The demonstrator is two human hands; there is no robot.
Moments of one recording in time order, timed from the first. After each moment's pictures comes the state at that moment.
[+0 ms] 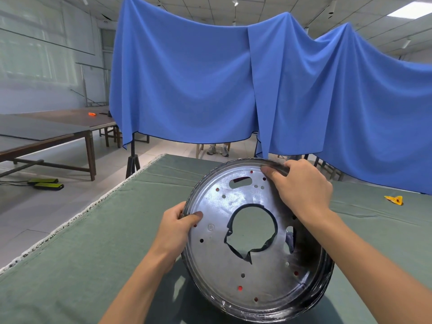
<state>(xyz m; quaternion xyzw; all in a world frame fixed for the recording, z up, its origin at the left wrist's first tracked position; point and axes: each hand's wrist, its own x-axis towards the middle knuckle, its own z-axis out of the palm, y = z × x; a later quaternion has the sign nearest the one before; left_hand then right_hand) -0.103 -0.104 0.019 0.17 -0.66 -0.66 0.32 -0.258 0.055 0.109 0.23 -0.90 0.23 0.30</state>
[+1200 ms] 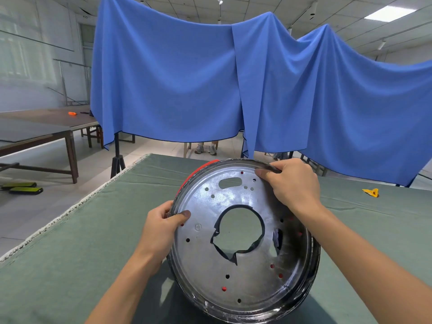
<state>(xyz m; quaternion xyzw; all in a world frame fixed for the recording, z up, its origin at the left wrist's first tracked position) -0.105 -0.098 0.019 0.17 -0.64 -0.66 0.34 -0.249 0.075 0.121 0.26 -0.88 0.33 0.22</state>
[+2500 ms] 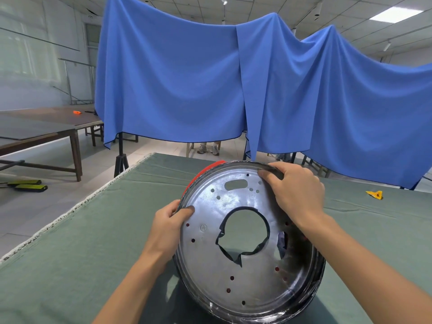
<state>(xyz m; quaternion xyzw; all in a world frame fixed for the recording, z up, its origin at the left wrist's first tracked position) -0.102 -0.091 0.021 0.17 -0.64 -0.68 0.32 -0.249 0.075 0.105 0.27 -0.86 0.27 0.32</state>
